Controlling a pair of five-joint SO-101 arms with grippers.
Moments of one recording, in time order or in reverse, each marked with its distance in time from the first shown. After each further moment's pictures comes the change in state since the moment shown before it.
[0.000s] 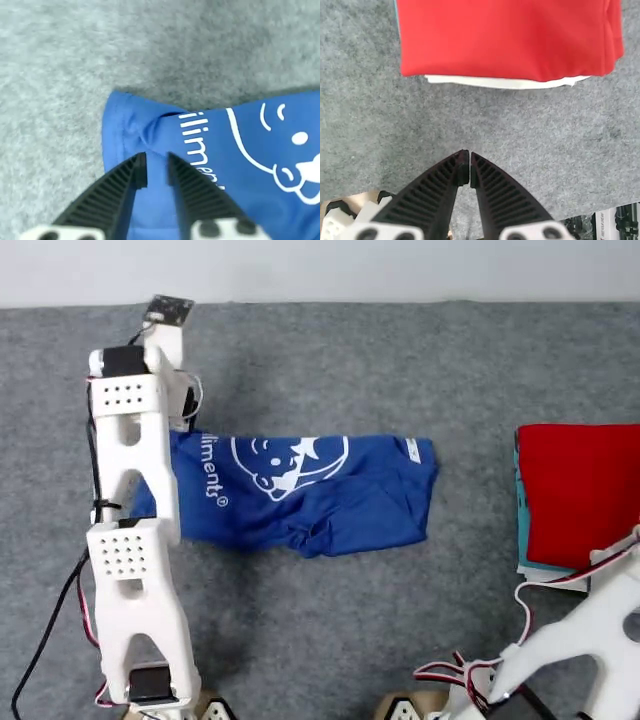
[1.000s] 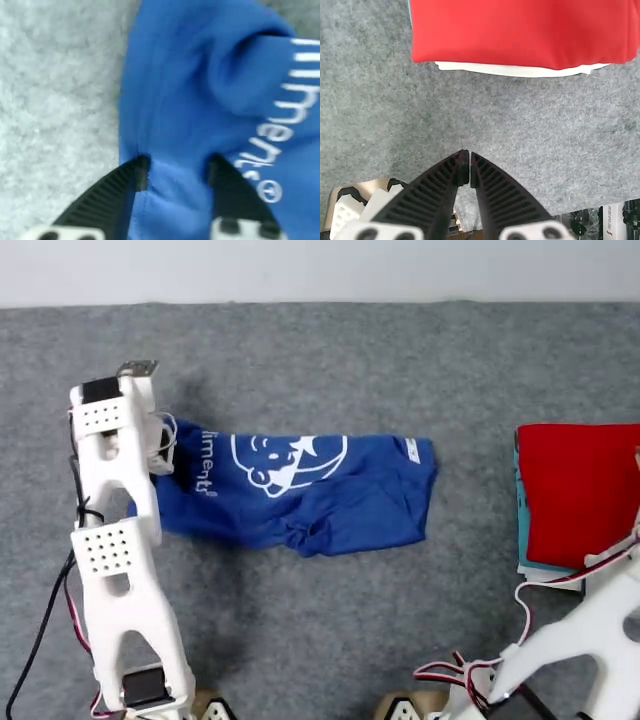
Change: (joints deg) left arm -5.0 11.3 6.4 1.2 1.7; right arm 0.0 0.0 0.0 2.6 0.0
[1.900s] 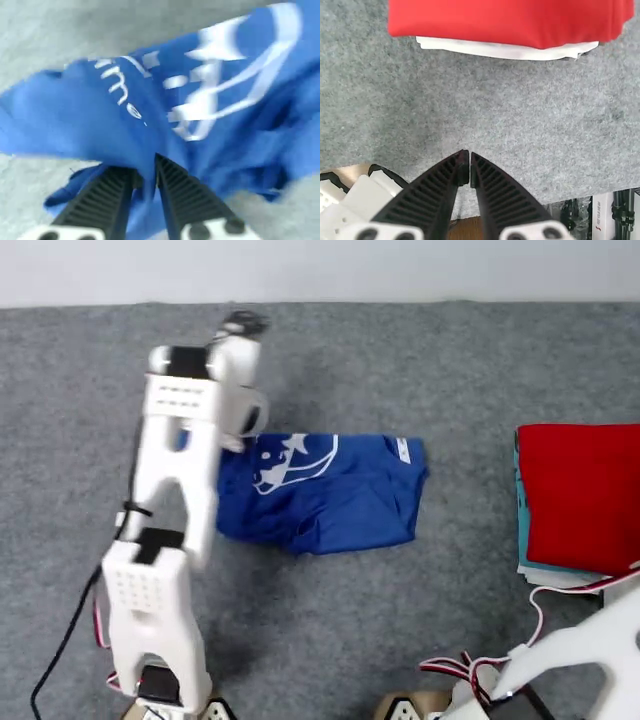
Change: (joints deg) left arm 24.2 -30.6 17.0 -0.5 -1.2; right arm 6.9 0.0 0.0 0.0 8.6
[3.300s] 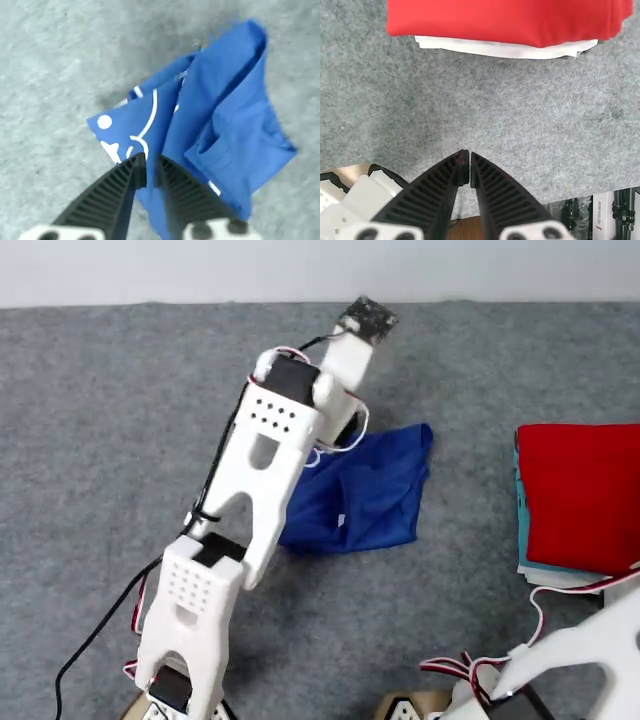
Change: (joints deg) left arm 14.5 9.9 -17.3 -0.4 1.5; right arm 0.1 0.0 0.0 0.0 0.0
